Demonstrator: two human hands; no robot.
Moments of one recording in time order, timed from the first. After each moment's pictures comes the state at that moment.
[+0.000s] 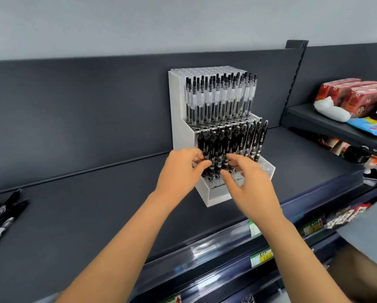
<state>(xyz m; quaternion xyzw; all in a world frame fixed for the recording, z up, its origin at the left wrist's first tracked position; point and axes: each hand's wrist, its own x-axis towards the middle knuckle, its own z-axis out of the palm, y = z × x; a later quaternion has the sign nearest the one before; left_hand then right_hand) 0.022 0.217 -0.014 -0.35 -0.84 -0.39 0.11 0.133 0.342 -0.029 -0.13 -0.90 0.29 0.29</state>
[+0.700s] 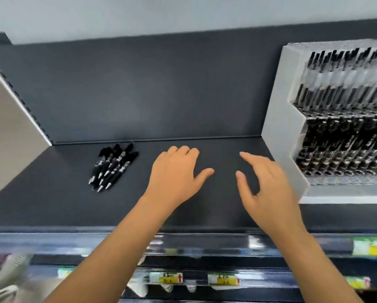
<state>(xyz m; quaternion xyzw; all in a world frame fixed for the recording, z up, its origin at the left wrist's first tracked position) 0.043 0.042 -0.024 -0.19 -0.96 -0.06 0.18 0.103 0.223 -0.048 0.07 -0.91 0.27 0.31</state>
